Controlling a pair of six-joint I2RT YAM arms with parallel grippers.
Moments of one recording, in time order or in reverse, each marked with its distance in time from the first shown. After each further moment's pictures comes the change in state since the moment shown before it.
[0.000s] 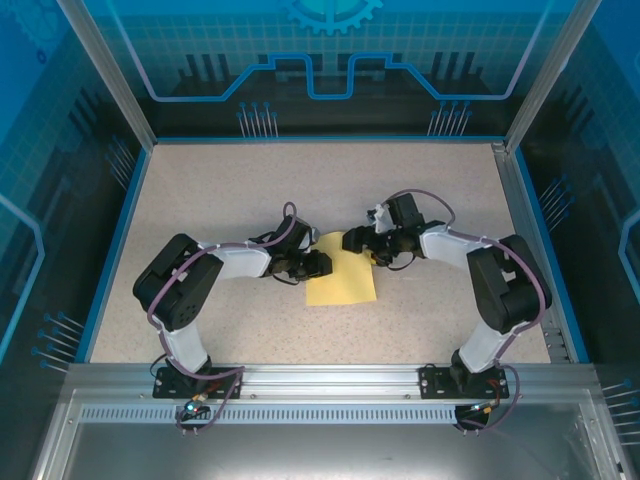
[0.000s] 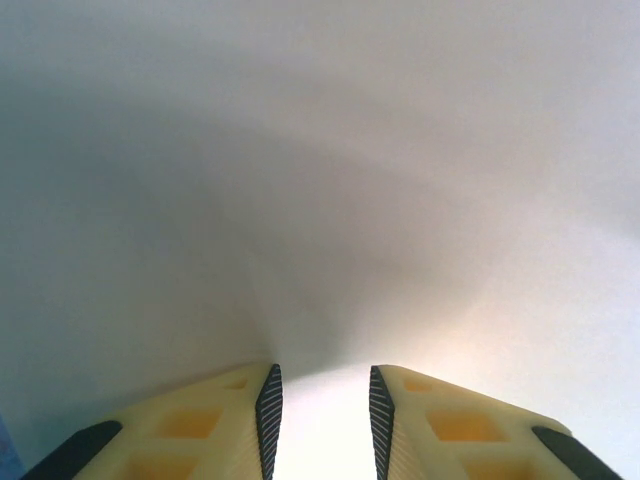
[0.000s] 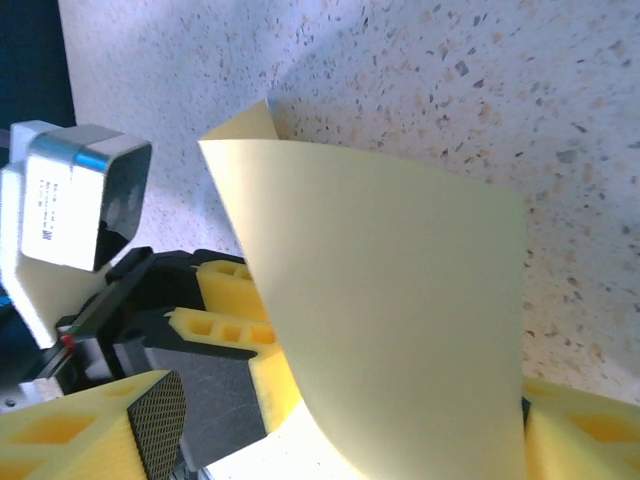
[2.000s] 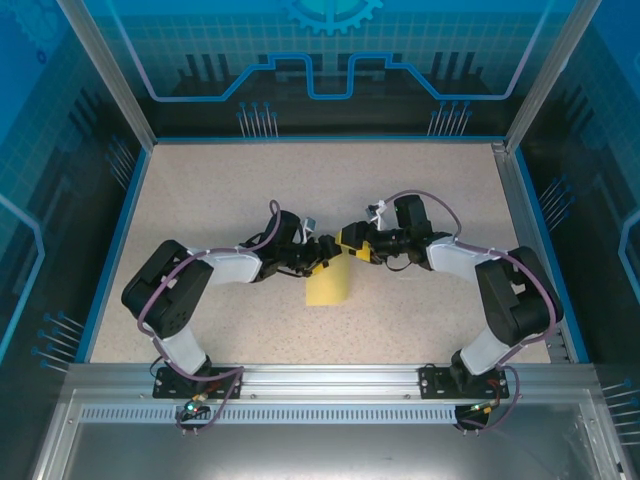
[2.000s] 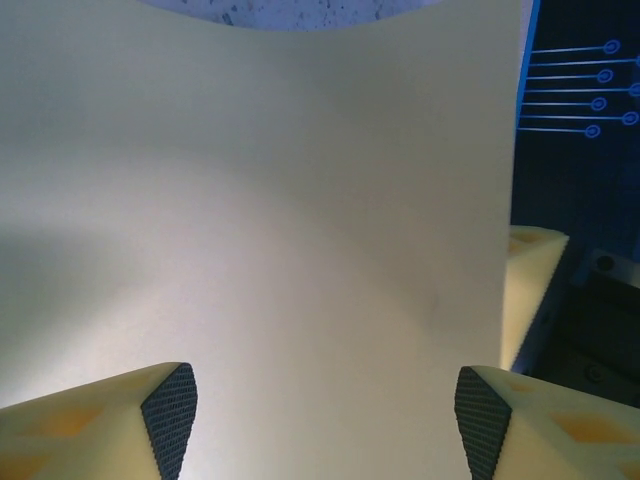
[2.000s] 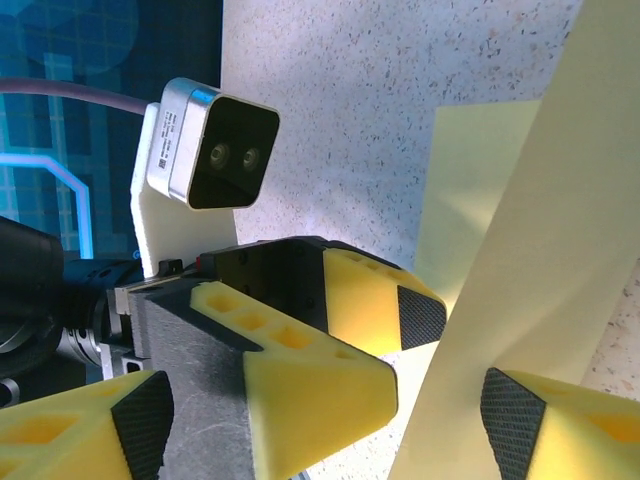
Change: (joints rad) left arm 0.032 -0.071 -0.088 0.308 0.145 -0.333; right arm 0.003 -0.080 -0.119 0.305 -0.156 0.152
